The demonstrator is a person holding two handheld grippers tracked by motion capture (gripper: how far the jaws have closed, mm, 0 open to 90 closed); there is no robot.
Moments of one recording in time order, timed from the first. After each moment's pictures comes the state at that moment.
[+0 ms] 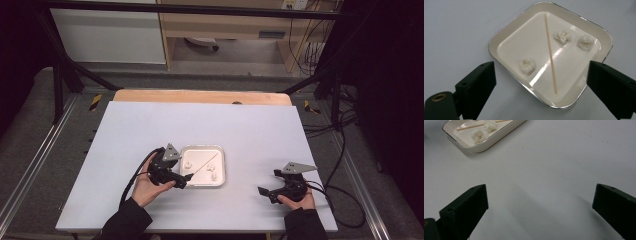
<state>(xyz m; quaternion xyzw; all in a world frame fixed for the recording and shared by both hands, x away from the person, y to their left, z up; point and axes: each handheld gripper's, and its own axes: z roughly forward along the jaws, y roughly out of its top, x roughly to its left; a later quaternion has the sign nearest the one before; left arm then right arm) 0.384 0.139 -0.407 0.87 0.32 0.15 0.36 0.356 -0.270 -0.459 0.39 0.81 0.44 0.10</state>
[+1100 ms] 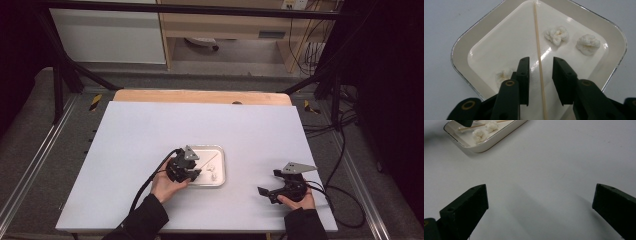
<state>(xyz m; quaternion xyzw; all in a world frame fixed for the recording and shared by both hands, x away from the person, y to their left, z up) 0.400 0.096 -0.432 0.89 0.31 0.13 0.31 0.356 -0.270 -0.459 0.39 0.81 0.44 0.10</state>
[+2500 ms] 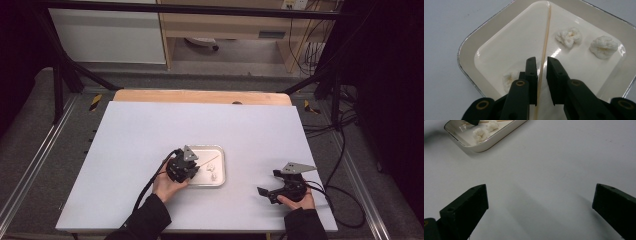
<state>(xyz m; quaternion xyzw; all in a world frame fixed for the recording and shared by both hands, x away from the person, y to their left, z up) 0.403 0.098 -0.441 0.88 0.32 0.16 0.32 0.357 -0.270 -0.460 0.38 0.81 0.44 0.10</state>
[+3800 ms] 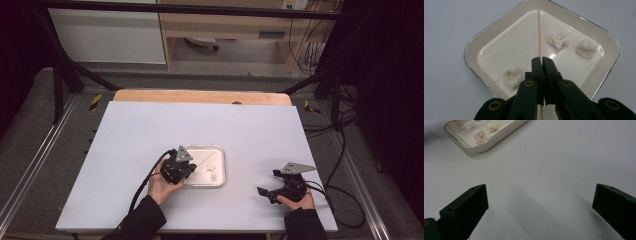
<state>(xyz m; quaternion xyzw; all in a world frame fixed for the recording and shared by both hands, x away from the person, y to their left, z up) 0.392 0.114 -0.427 0.87 0.32 0.14 0.36 0.356 -0.269 -0.460 0.38 0.81 0.44 0.10</state>
